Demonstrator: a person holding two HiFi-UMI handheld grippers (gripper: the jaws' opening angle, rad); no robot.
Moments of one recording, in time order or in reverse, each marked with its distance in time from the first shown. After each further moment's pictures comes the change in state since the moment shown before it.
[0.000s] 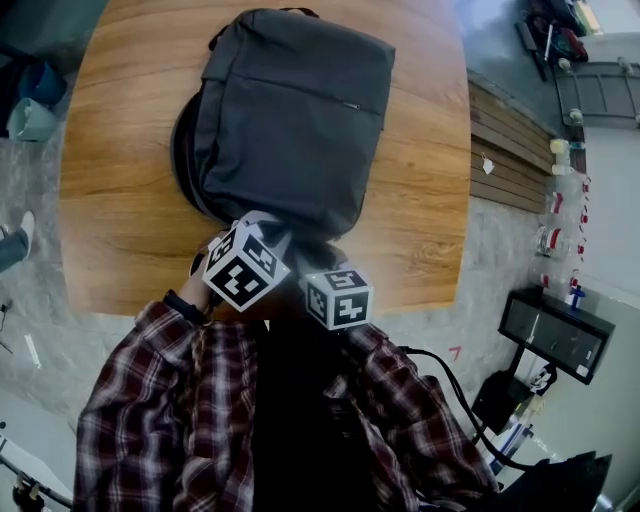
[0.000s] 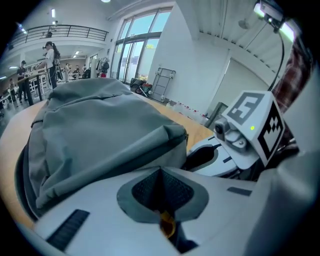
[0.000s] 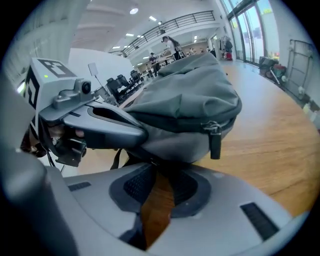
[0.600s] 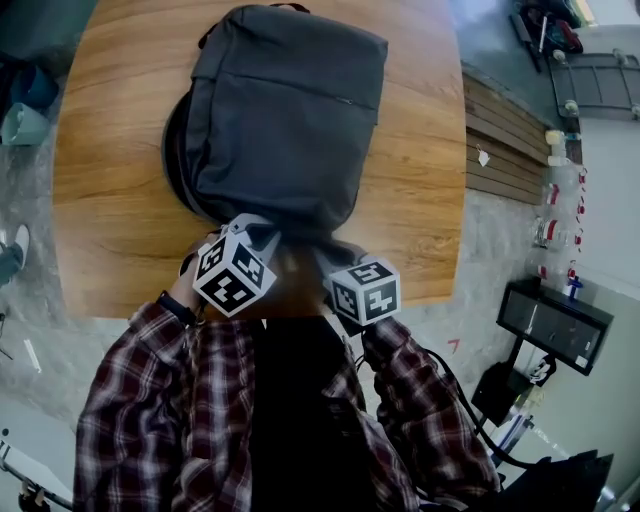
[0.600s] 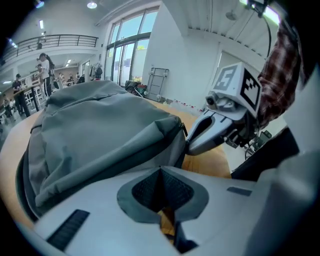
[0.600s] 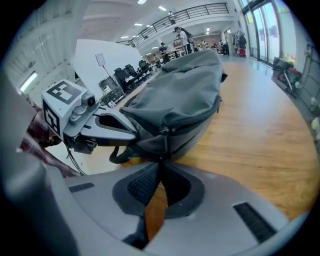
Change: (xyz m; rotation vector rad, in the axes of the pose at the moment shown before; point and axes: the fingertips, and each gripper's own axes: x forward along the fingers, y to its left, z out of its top) left arm 0.004 0.002 -0.014 0.103 0.001 0.021; right arm -0.028 -0.028 0.000 -0.096 0.120 0.066
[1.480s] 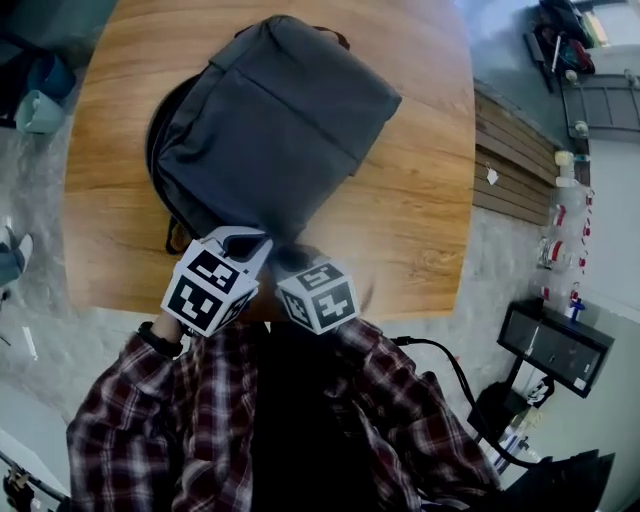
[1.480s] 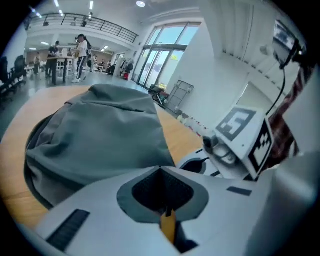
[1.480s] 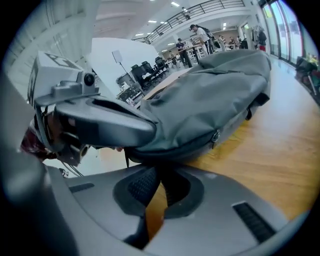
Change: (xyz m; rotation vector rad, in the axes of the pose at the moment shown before) left arm -0.070 0.000 0.011 -0.373 -0.106 0.021; right arm 0.035 0.097 0.026 -0.093 0.024 0.154
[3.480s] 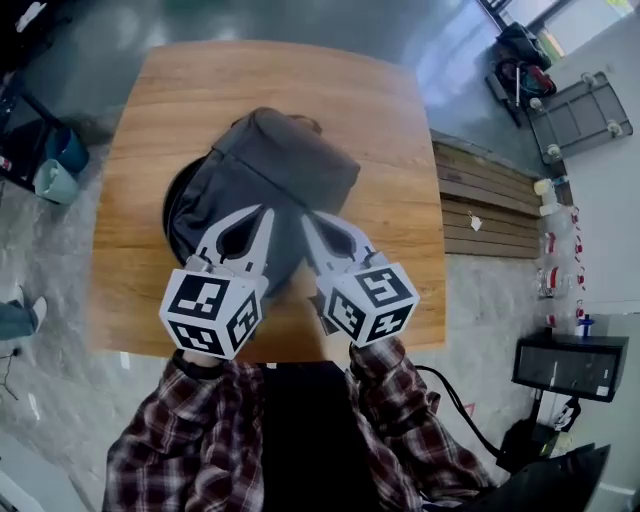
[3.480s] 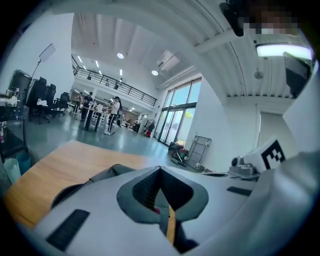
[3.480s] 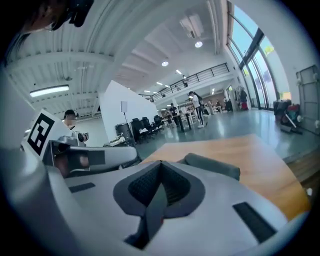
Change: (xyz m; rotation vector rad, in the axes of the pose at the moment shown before) left arm -0.118 -0.013 0.175 -0.050 -0.709 0.276; right arm -0.179 -0.005 0.184 -0.126 -0.698 -0.166
